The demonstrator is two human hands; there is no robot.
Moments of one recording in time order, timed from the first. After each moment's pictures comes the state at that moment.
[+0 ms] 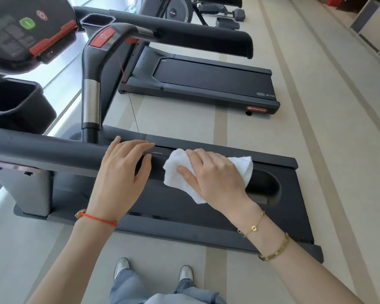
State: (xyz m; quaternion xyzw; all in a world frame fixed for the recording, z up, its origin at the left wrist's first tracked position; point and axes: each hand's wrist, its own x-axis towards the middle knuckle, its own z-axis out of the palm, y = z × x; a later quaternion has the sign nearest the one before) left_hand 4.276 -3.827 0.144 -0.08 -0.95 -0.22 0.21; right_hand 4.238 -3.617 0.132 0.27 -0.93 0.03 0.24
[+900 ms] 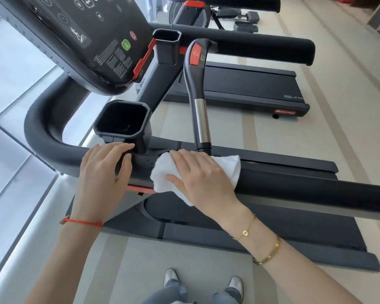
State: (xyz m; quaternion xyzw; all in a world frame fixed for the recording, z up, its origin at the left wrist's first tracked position) left_hand 4.263 -4.134 0.141 -0.03 -0.94 -0.23 0.24; right_hand 4.228 -3.915 0.126 0.32 -0.91 0.02 0.28
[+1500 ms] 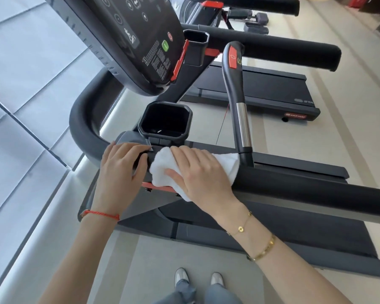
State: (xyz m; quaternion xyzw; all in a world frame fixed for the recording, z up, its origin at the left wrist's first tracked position) left_hand 4.256 -4.209 0.127 -0.02 -0.95 -0.23 0.22; right_hand 4.227 -4.018 0.132 0.30 -0.93 0.01 0.20
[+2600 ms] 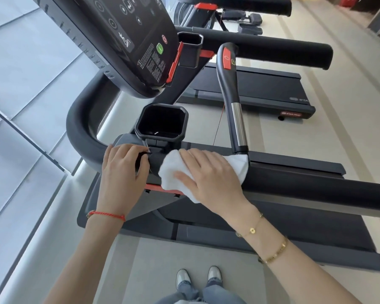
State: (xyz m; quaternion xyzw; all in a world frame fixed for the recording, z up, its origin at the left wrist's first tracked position) left_hand 4.256 -4.197 0.129 0.02 -0.95 -0.24 0.22; right_hand 4.228 -3.990 0.130 0.29 -0.94 0.03 0.20
